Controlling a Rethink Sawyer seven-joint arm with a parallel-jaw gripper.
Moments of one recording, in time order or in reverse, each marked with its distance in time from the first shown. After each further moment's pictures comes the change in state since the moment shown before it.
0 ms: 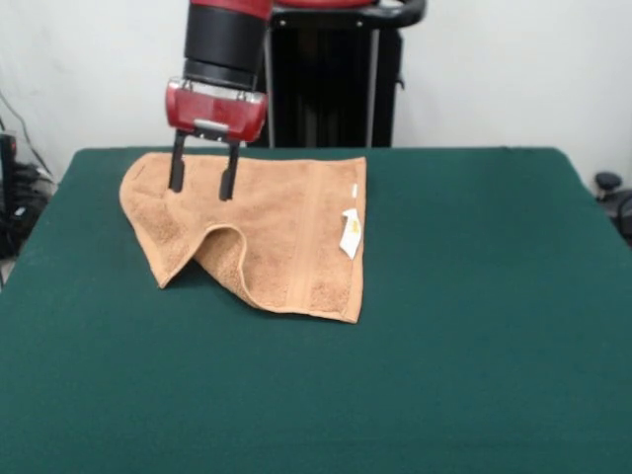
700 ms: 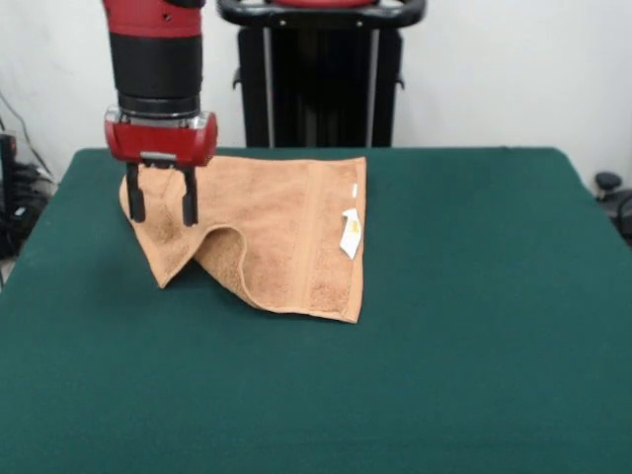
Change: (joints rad) arm -0.198 0.011 0.257 -0.213 -0.067 0.488 0.000
